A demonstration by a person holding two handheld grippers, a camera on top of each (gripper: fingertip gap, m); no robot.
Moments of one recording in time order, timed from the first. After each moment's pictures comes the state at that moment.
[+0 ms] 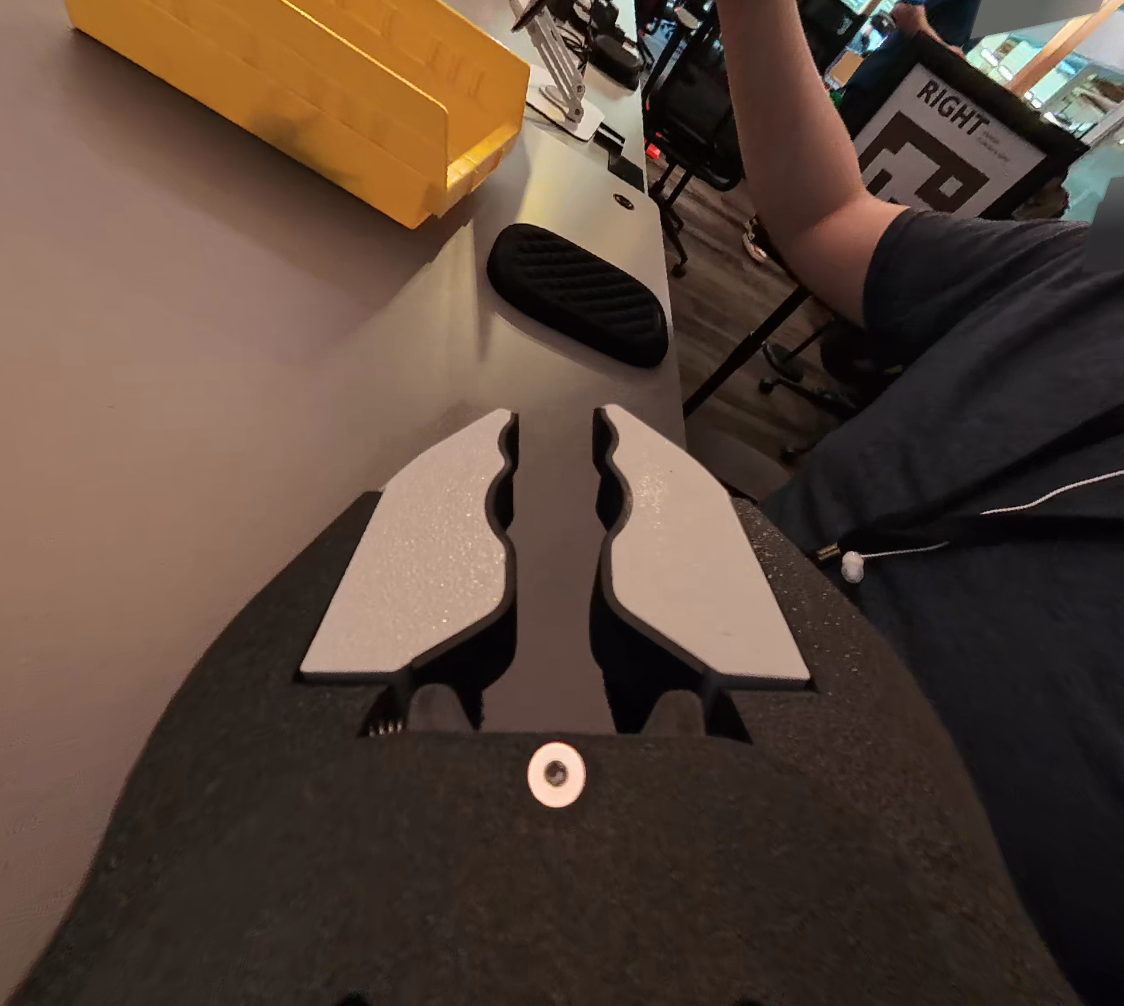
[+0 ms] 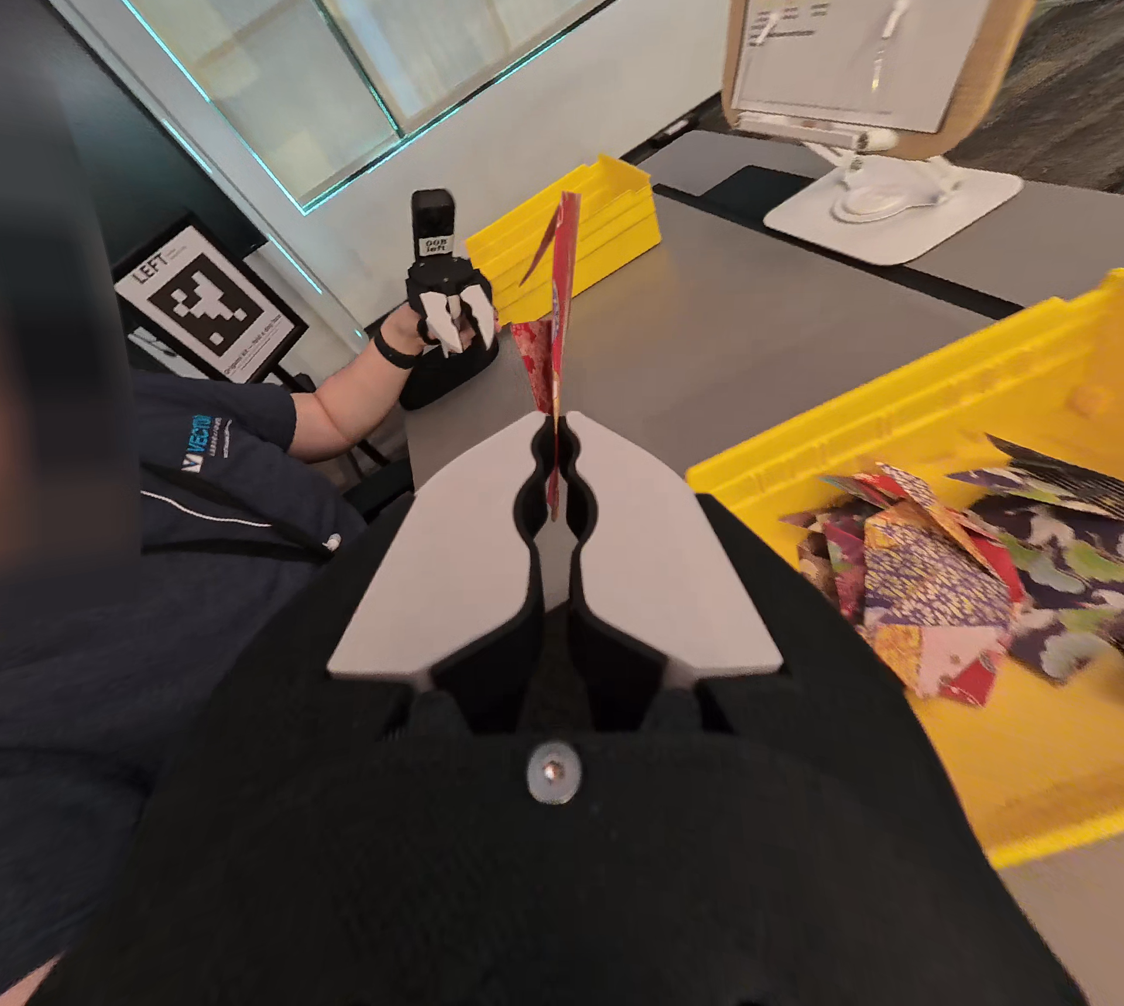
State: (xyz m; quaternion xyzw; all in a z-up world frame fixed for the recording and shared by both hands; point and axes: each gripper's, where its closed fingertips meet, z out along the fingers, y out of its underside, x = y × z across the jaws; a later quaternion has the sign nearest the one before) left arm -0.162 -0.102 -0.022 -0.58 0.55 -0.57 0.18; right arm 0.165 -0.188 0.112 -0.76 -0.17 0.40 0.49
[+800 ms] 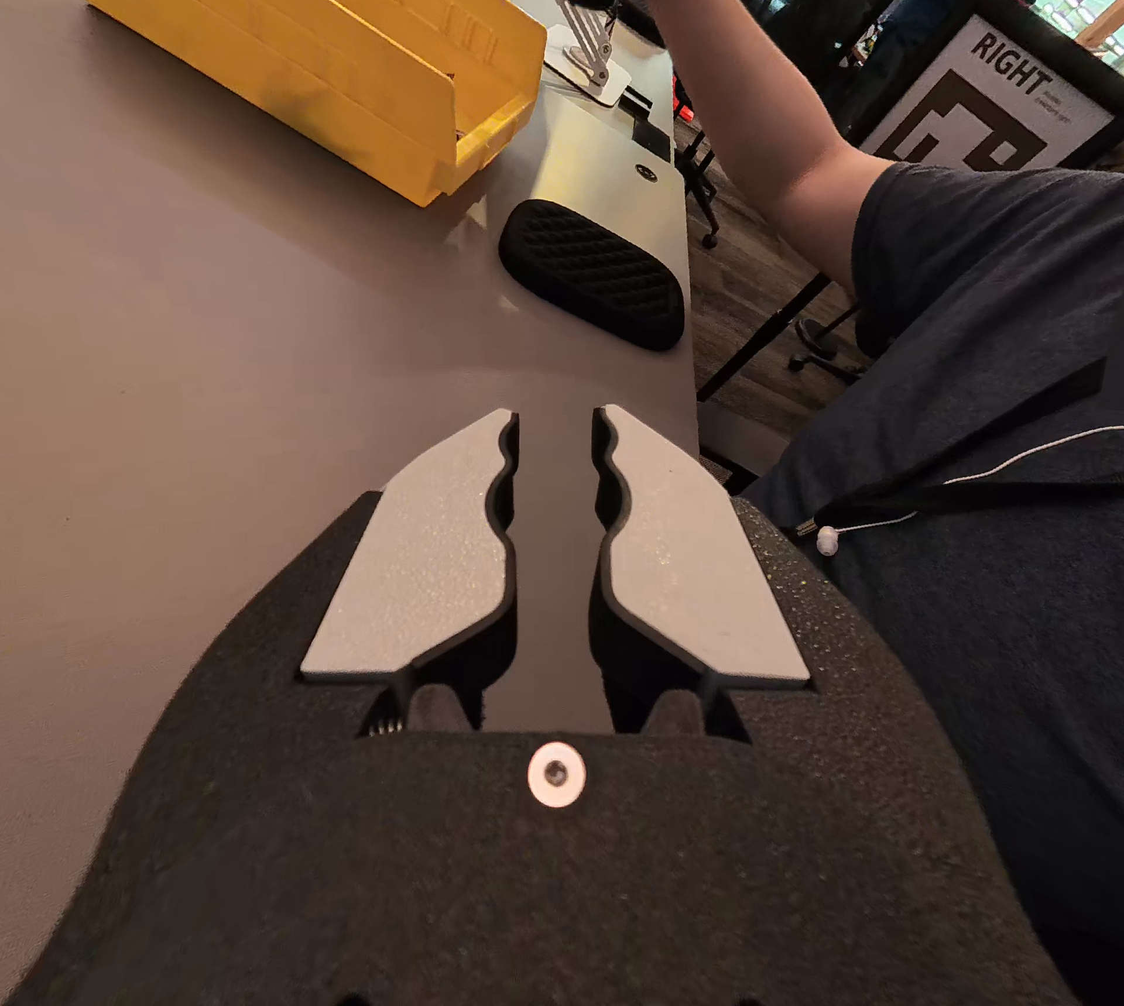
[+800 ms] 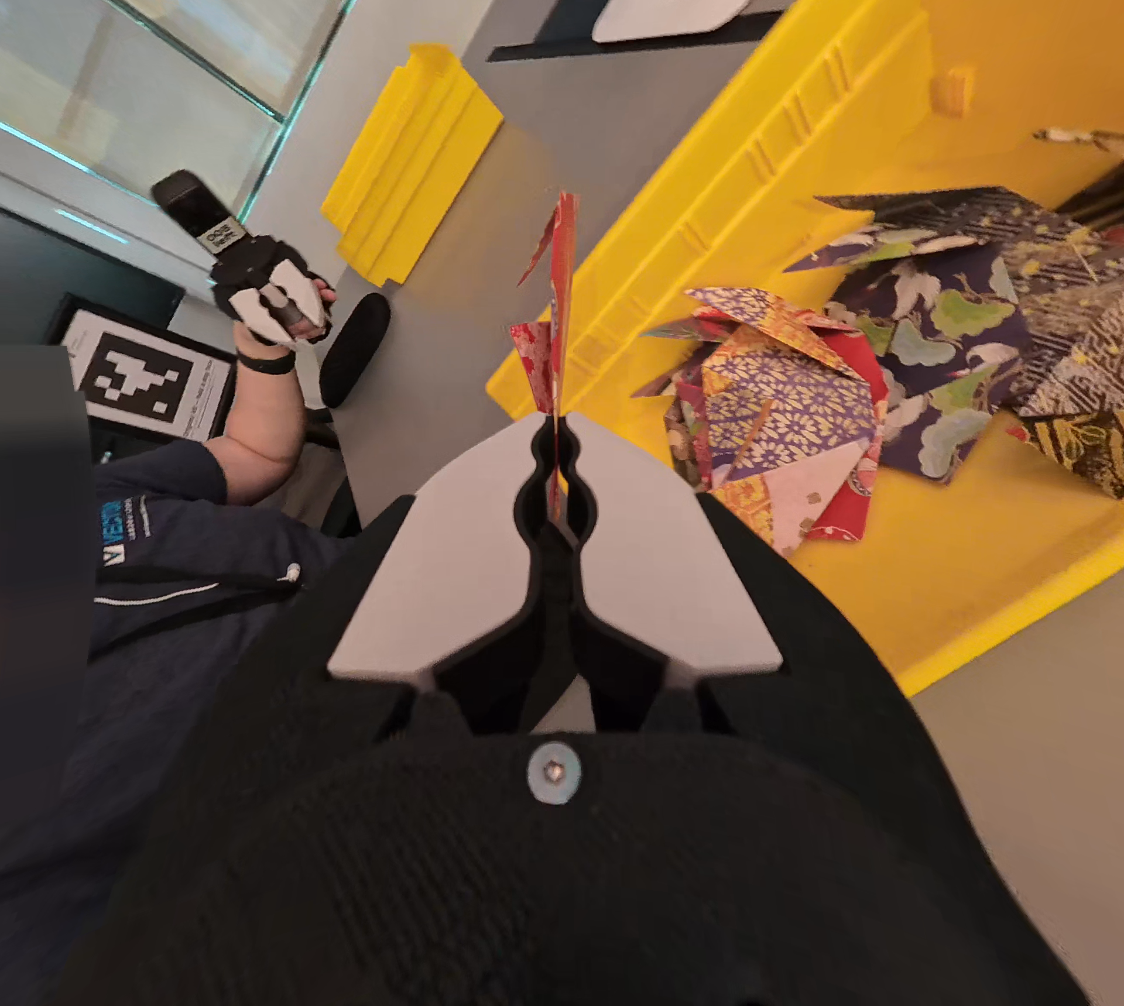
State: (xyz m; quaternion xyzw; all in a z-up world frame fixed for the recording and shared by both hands) left arm -0.163 -0.106 -0.022 -0.60 0.57 -0.54 0.19; right arm 0.227 -0.121 -0.012 -0.83 -0.03 0.42 0.36
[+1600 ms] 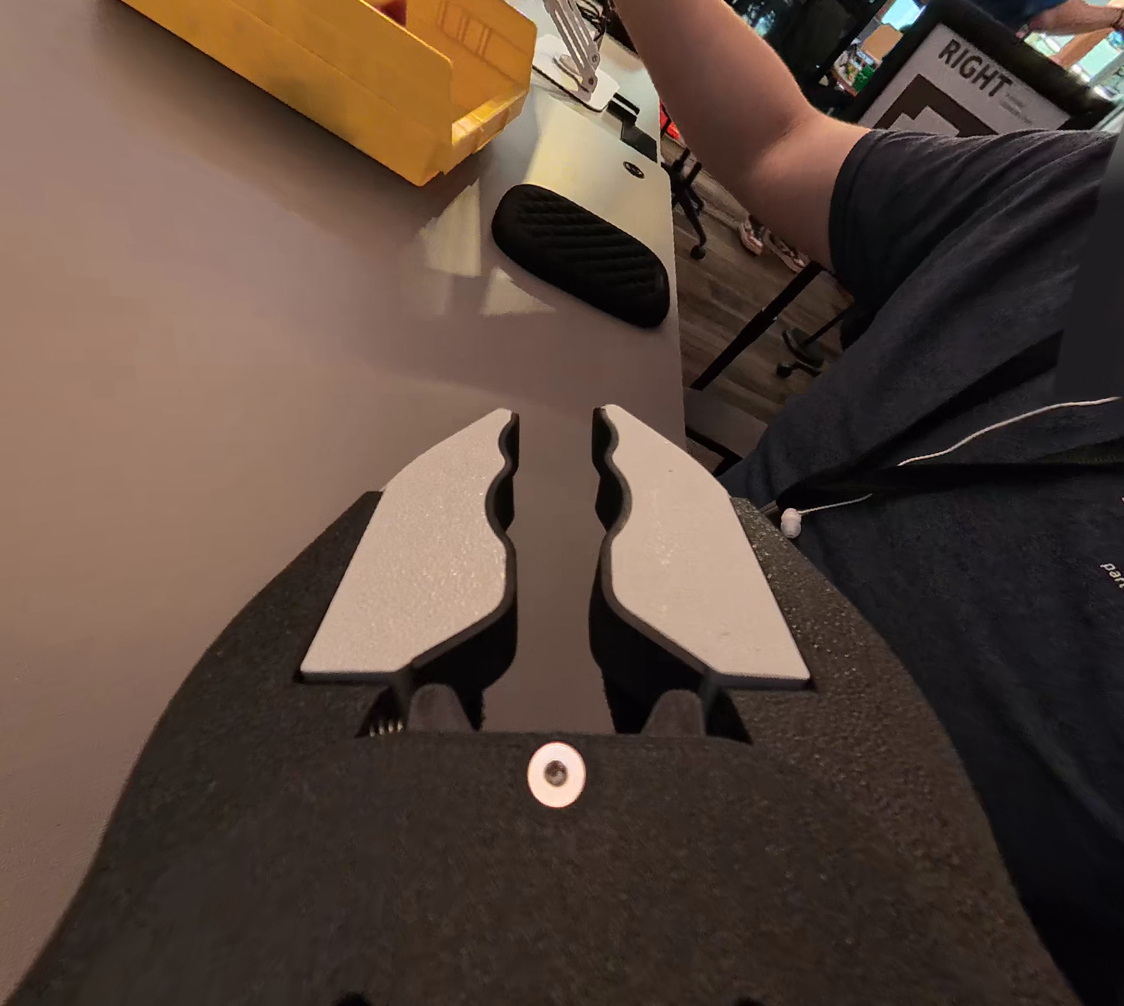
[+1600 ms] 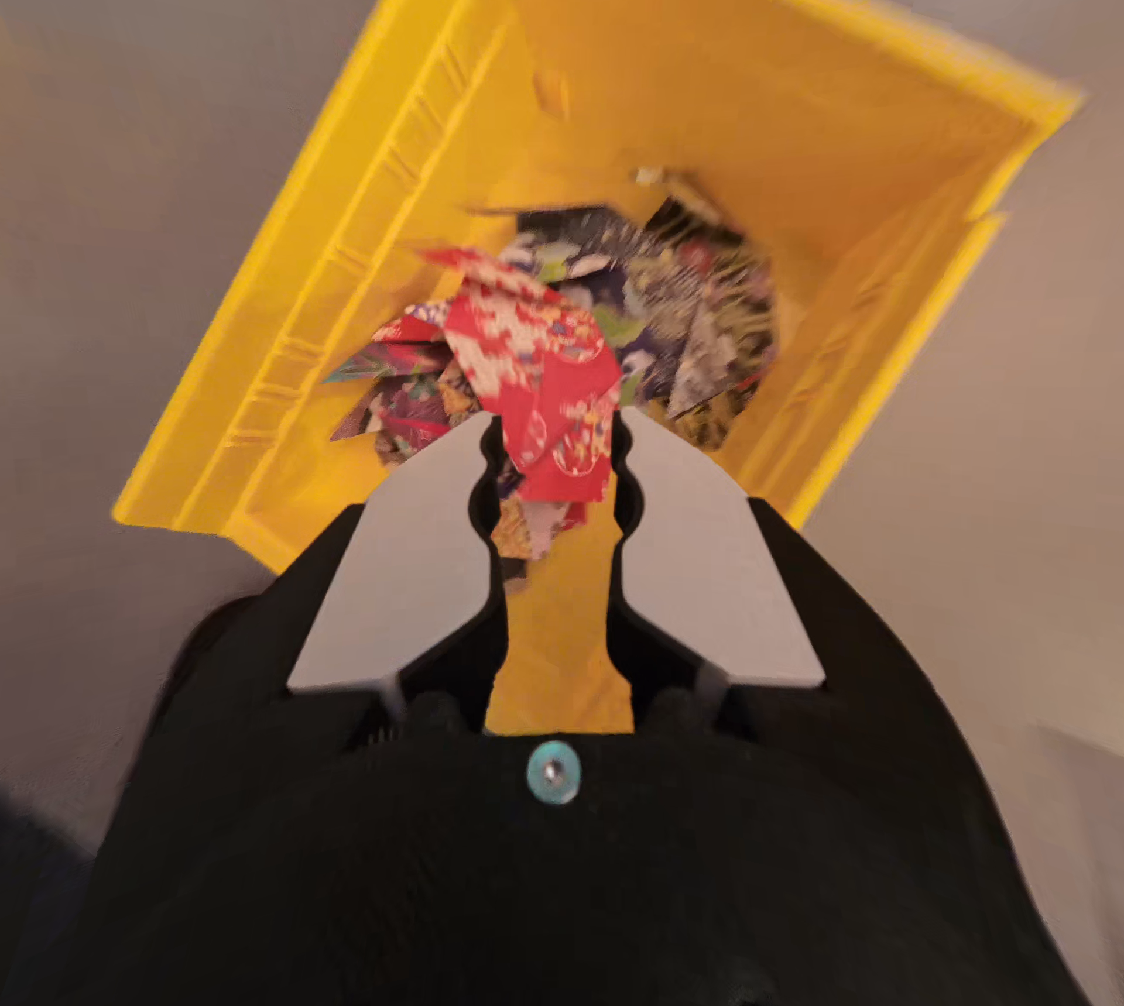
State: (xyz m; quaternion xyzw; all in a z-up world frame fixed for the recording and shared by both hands) left arm -0.201 -0.104 -0.026 -0.59 0.56 -0.55 0.19; right arm 0.283 -0.067 -0.048 -0.95 0.01 0.07 0.29
